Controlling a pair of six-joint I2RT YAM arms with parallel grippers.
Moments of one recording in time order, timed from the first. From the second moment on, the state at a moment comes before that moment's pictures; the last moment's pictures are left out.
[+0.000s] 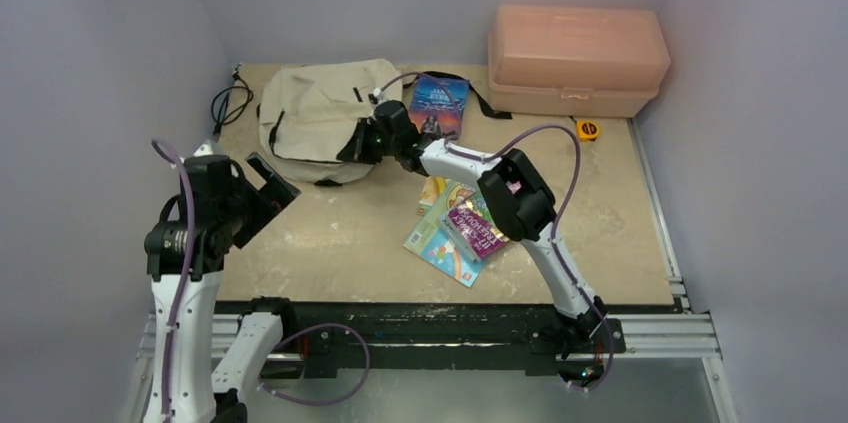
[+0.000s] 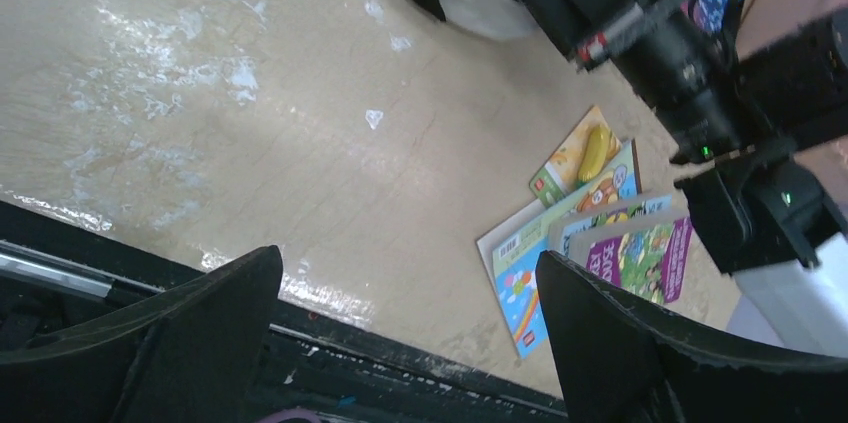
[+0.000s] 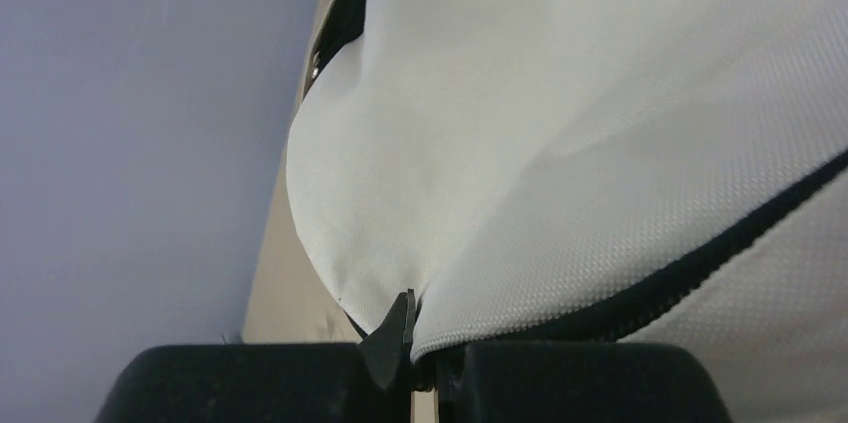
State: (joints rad) left arm 0.00 0.72 1.14 -1.20 0.02 -0.73; right arm 0.79 2.39 1.85 0.13 -0.25 0.93
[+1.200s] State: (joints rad) left arm 0.42 1.29 0.68 -0.54 0.47 -0.75; right arm 0.73 2.00 1.51 -0.31 -0.63 0.15
